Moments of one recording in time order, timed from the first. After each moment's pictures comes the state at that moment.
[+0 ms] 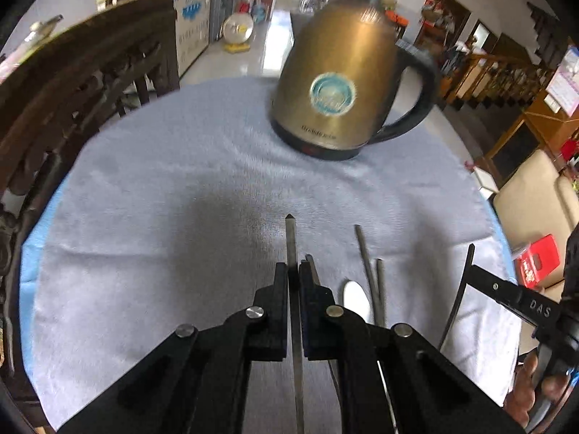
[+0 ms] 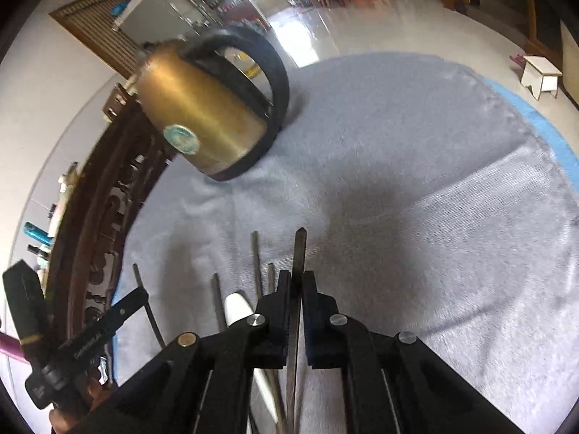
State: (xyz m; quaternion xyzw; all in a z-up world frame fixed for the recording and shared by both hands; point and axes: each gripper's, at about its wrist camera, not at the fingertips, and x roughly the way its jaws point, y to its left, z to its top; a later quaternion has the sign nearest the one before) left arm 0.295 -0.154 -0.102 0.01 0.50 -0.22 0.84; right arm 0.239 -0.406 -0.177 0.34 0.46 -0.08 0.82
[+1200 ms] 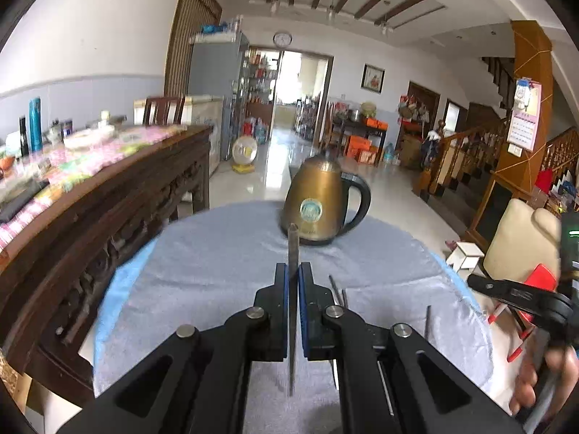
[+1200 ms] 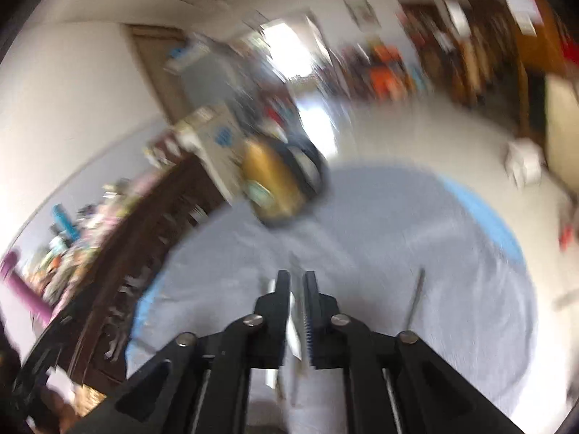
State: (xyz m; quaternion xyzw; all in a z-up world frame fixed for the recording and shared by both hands) left arm 0.121 -0.037 -0.001 -0.02 0.27 -0.22 0.94; right arm 0.090 -0.346 -0.051 0.27 0.35 -0.13 0.89
